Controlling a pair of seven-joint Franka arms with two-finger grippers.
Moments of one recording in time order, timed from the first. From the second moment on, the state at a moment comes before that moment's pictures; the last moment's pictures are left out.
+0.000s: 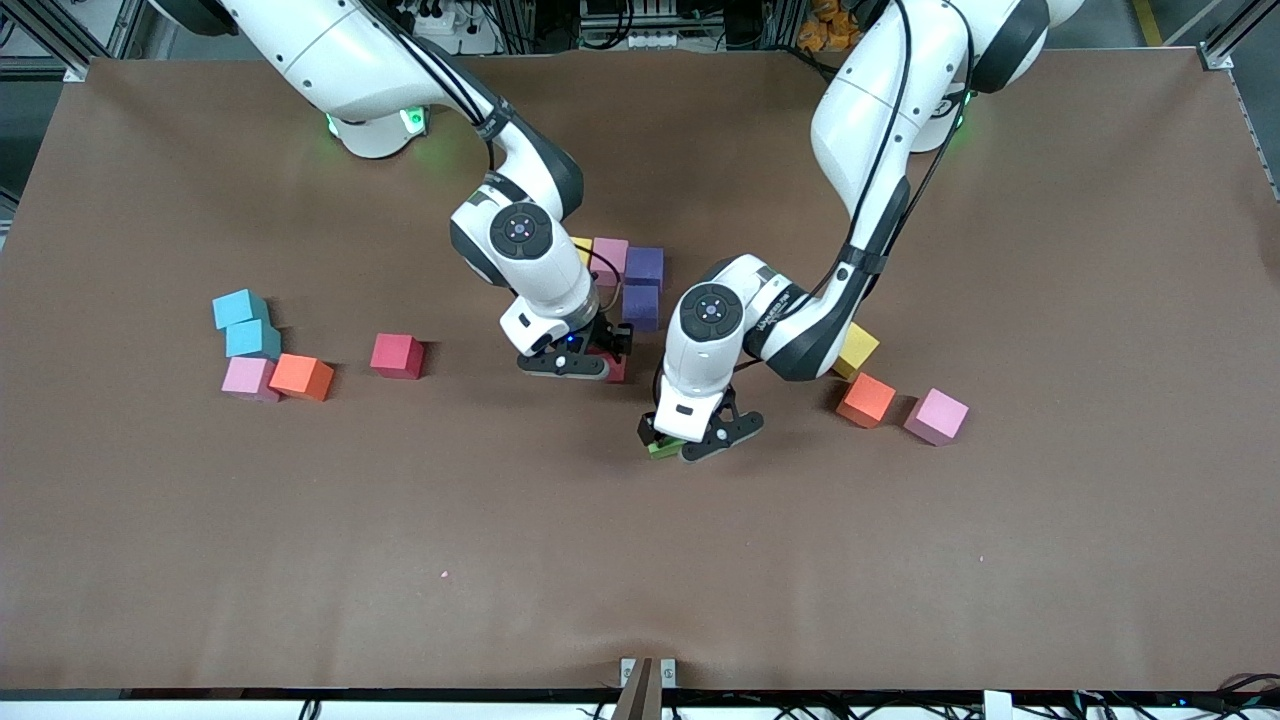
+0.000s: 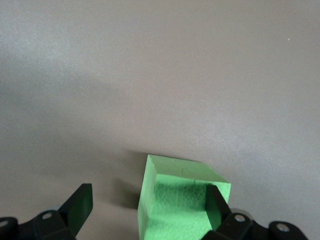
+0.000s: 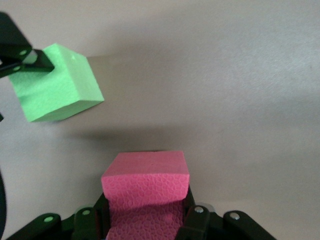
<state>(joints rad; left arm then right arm) -0.62 0.87 -0.07 -1.35 0.14 2.38 -1.21 0.32 0.58 0.40 -1.81 -0.22 2.49 0.95</state>
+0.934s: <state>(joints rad) -0.51 0.81 -0.06 -1.33 0.14 2.32 -1.22 0.33 0.58 0.39 -1.79 -0.22 2.42 0.91</state>
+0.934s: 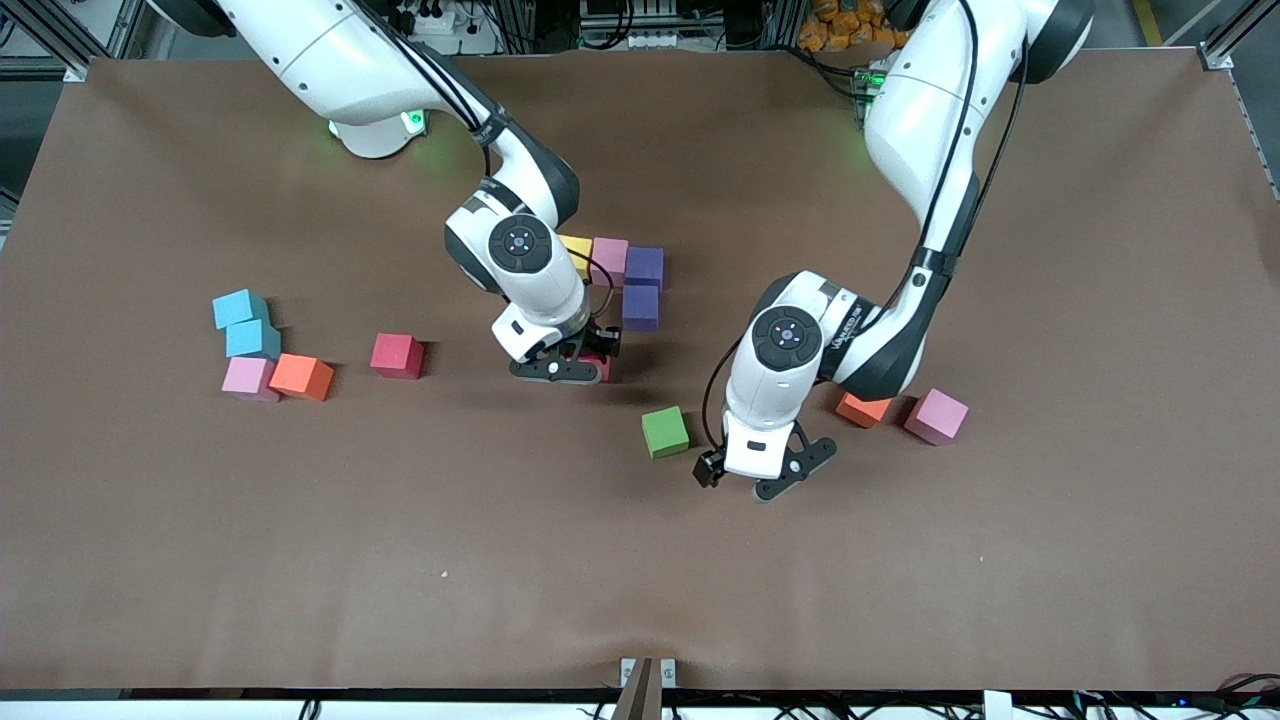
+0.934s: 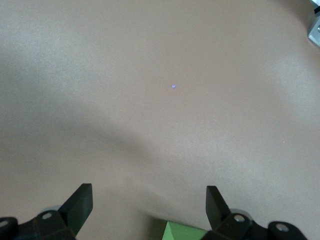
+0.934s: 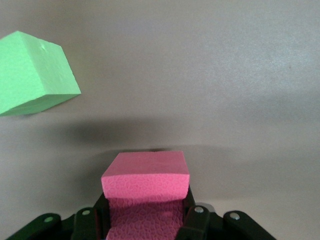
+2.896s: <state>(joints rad) -0.50 0.81 -0.06 -1.33 0.14 2.31 -1.22 0.58 0.74 0.27 -1.61 -0.22 2.35 0.94</state>
